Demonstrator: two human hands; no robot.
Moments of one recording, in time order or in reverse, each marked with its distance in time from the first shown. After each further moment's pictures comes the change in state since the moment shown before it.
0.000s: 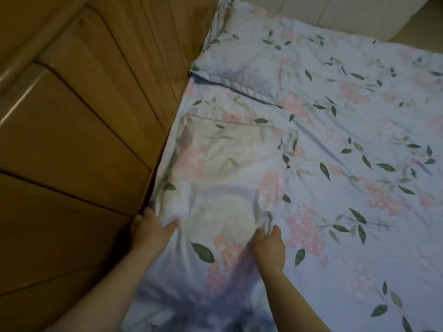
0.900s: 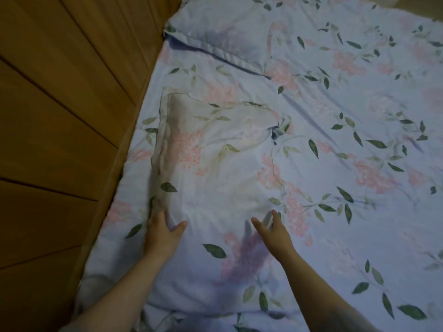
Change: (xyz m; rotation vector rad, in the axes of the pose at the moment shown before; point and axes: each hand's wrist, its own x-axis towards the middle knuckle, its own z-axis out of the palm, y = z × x) left_hand -0.021 0.006 0.115 -0.285 -0.113 0.061; right_hand 0.078 0.077 -0.037 -0.089 -0.312 -0.064
